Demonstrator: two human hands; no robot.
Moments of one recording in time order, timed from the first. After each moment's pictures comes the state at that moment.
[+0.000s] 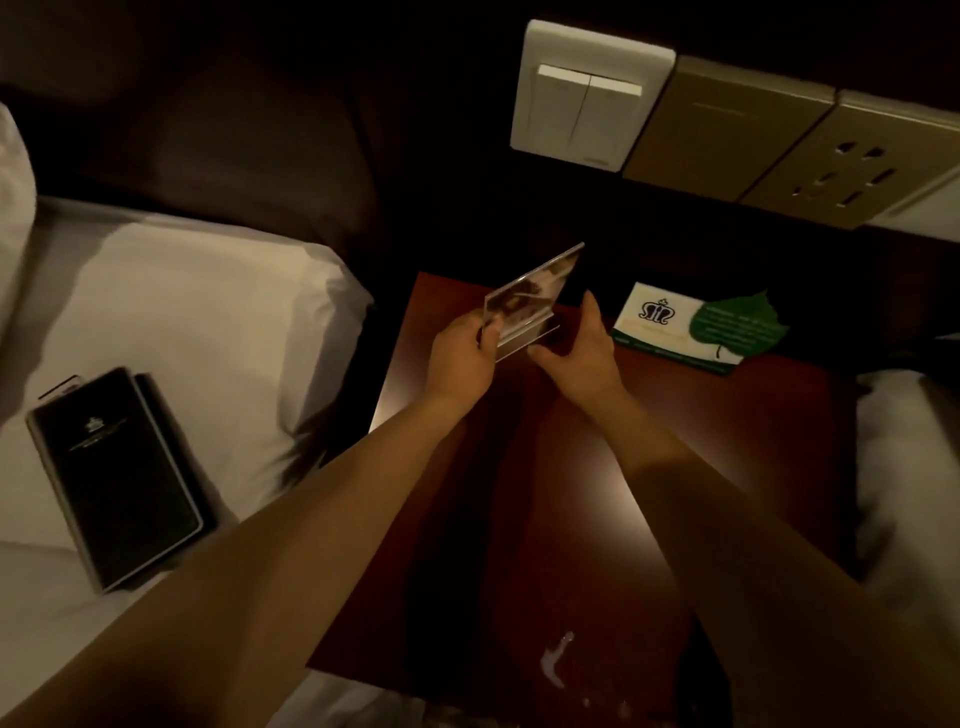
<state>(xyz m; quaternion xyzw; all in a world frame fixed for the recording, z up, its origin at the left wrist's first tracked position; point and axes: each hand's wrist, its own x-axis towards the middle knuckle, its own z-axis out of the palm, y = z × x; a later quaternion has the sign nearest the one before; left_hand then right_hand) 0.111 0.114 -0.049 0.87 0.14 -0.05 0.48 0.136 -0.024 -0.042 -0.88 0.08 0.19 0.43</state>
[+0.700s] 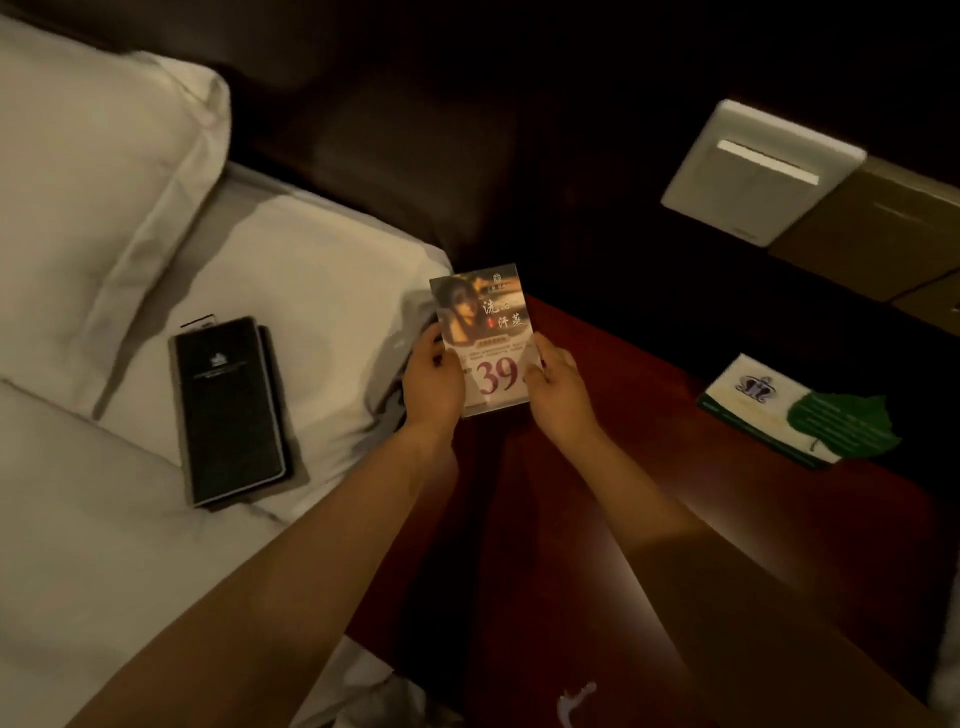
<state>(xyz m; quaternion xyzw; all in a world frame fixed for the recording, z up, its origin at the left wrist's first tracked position) 0.066 0.189 -0.022 0.64 0.46 0.06 0.62 0.113 0.076 -0.032 -0.84 -0.04 0.27 0.47</state>
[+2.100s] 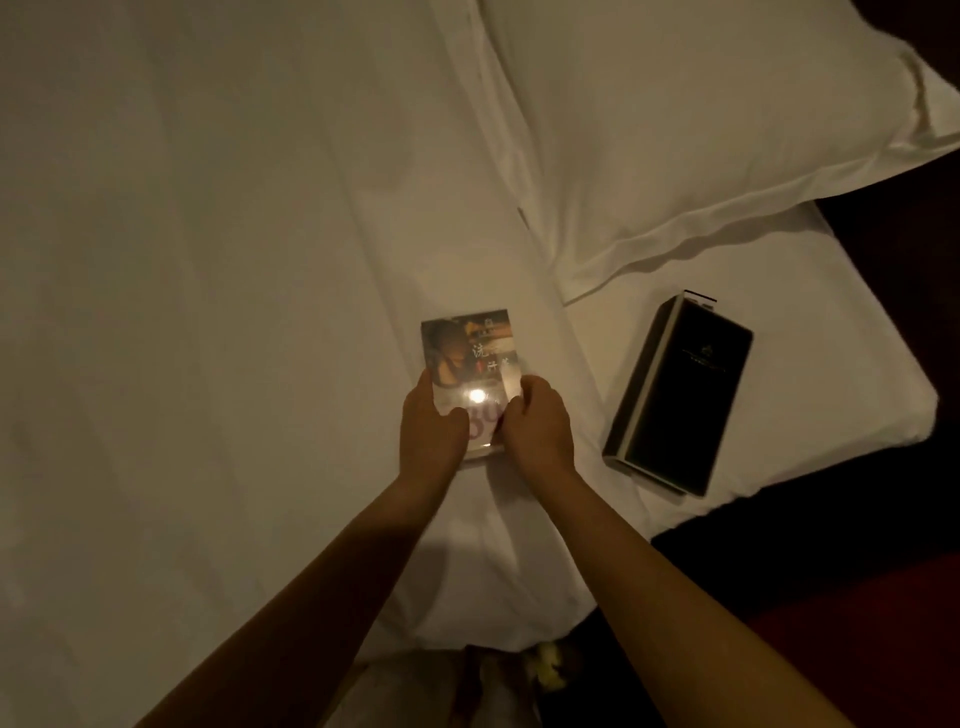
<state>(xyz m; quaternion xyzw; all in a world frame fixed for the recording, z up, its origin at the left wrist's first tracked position) -0.314 0.463 -0.016 0.49 0.68 0.18 0.52 -0.221 0.436 -0.026 -0.83 -0.29 0.41 0.24</state>
